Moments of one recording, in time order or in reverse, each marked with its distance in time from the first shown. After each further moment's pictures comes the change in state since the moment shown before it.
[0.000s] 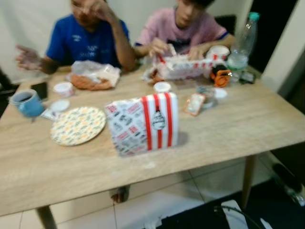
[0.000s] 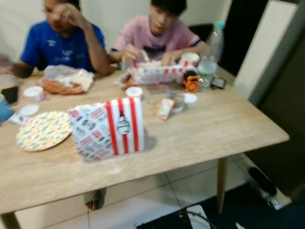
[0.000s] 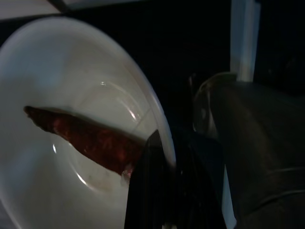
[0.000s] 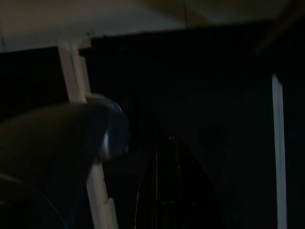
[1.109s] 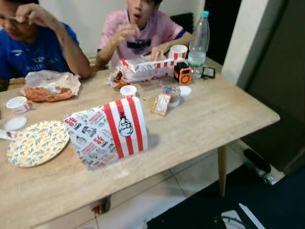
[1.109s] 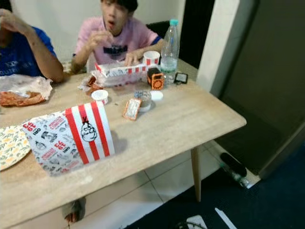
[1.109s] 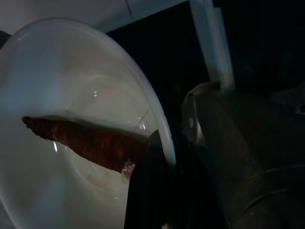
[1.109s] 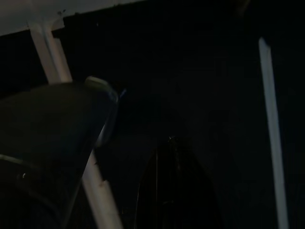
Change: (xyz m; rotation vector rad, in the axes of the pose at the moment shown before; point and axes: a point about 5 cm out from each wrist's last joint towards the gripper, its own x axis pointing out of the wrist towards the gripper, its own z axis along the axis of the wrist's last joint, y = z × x) left arm 0.001 -0.006 0.010 0.098 -0.025 -0.025; right arm -0.001 -0.001 -0.017 -0.013 0.034 -0.013
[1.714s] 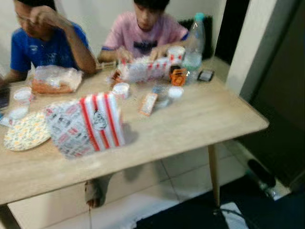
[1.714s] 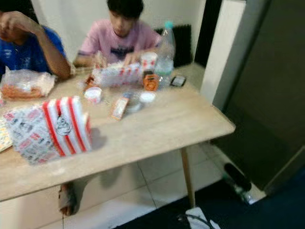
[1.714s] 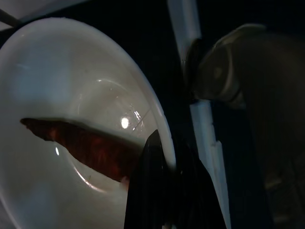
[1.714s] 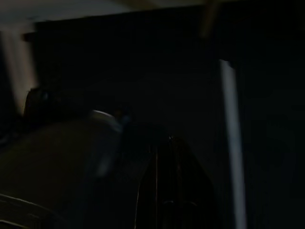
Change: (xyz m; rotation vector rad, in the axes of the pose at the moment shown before) left arm 0.000 -0.001 -0.008 0.009 0.028 0.000; right arm 0.000 -0.004 0.013 -0.003 -0.032 0.004
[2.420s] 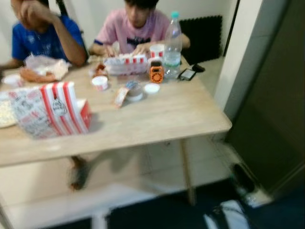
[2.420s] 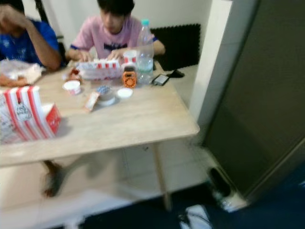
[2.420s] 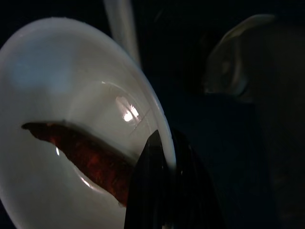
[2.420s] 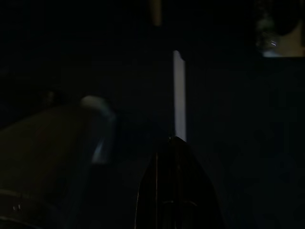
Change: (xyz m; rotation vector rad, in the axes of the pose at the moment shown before) left arm 0.000 0.001 -0.002 0.016 0.011 0.002; right arm 0.001 0.007 0.002 0.017 -0.007 0.017
